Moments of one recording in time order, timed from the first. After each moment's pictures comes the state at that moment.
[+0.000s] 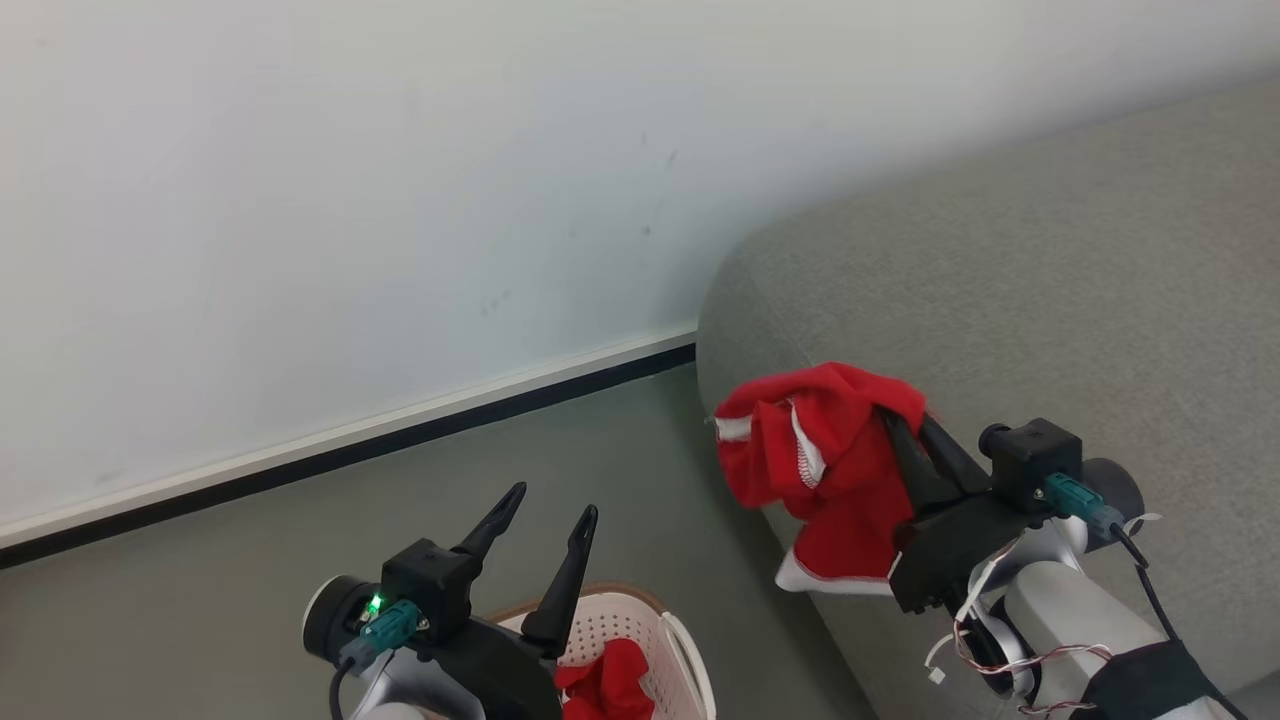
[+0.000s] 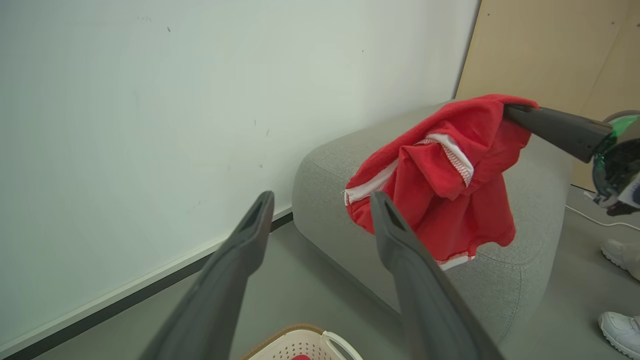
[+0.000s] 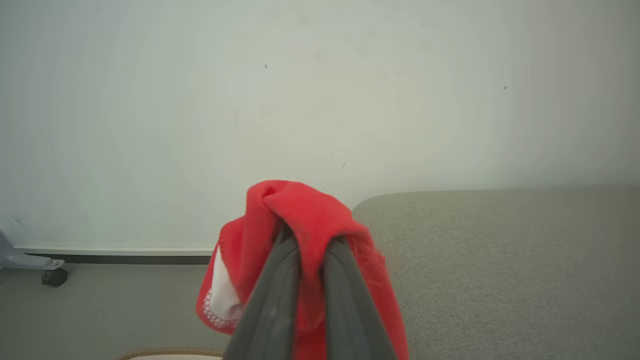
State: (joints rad) left arm -0.22 0.12 -0.43 0.26 -0.37 -0.07 -0.09; right arm -0.53 -0.27 0.70 0.53 0.56 -0.08 -0.25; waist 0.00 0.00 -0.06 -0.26
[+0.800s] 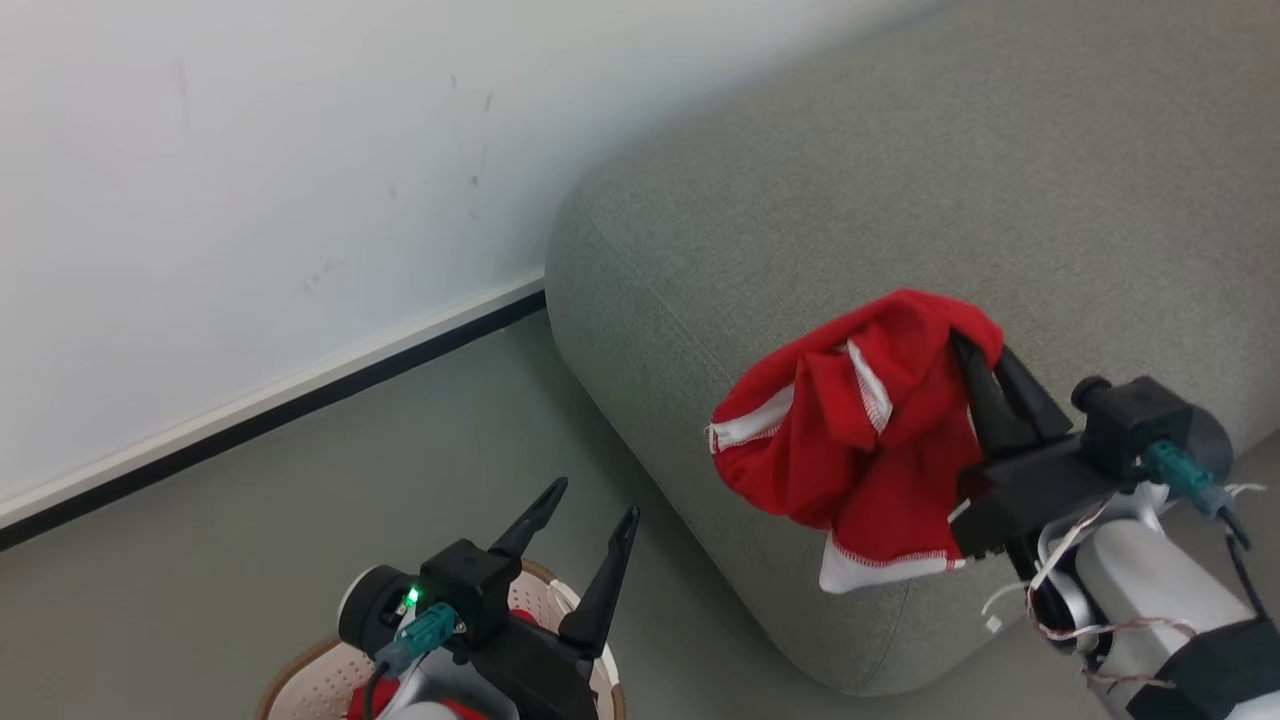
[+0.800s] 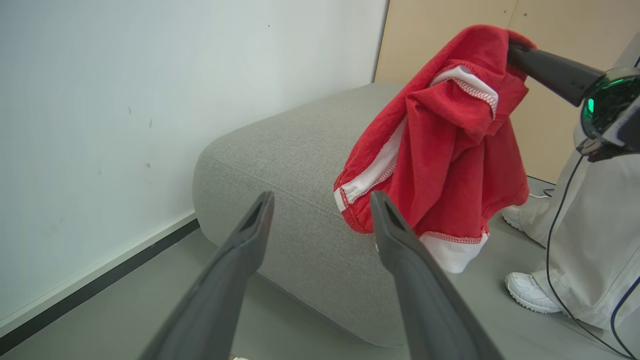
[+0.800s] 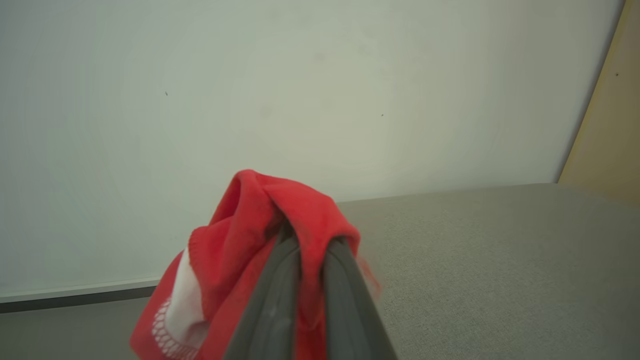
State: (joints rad) left arm -0.21 0.10 -0.48 0.21 -0.36 -0.07 -0.10; right arm -0.50 -0.37 0.58 0.31 0.52 -0.11 -0.25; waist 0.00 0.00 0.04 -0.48
